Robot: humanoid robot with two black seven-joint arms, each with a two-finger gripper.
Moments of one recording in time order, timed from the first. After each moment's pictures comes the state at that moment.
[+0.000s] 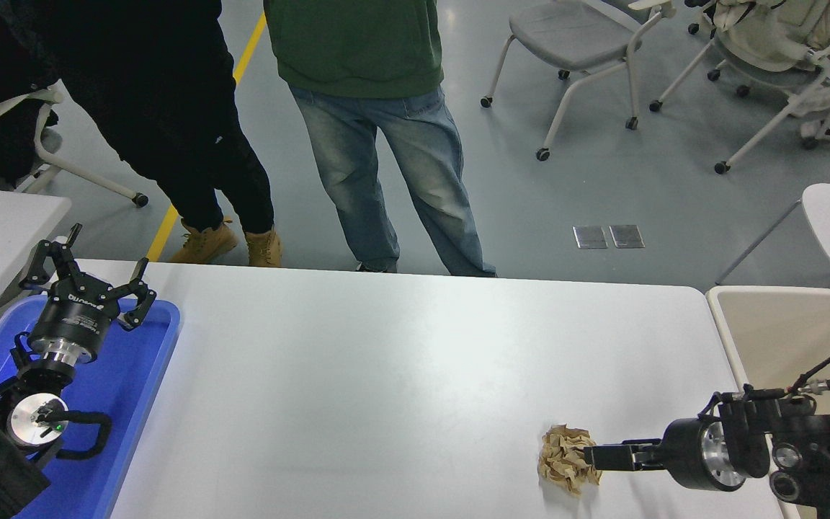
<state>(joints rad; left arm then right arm) -0.55 0.46 -0.60 -0.39 -0.23 -0.70 -0.59 1.04 -0.70 -0.46 1.44 -1.10 -0.04 0.01</state>
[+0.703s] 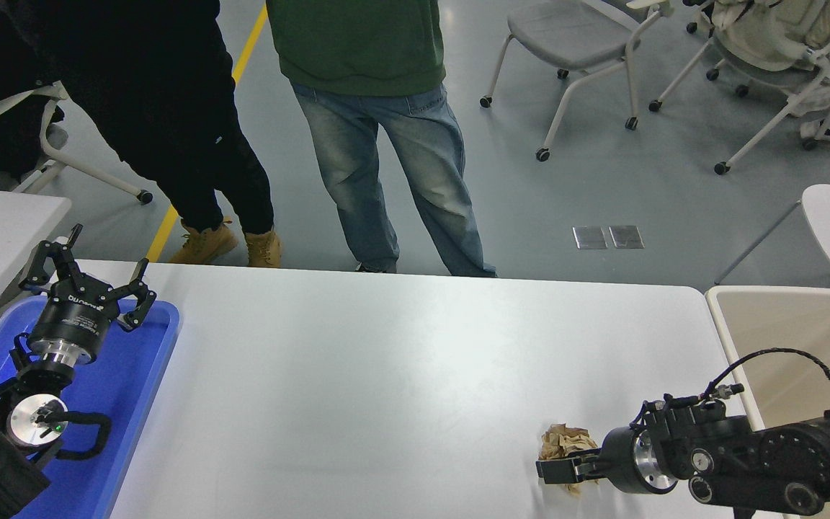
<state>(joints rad) -0.55 0.46 -0.60 -0.39 -0.23 -0.70 -0.59 0.98 -0.49 -0.47 1.26 -1.11 -0.04 0.00</state>
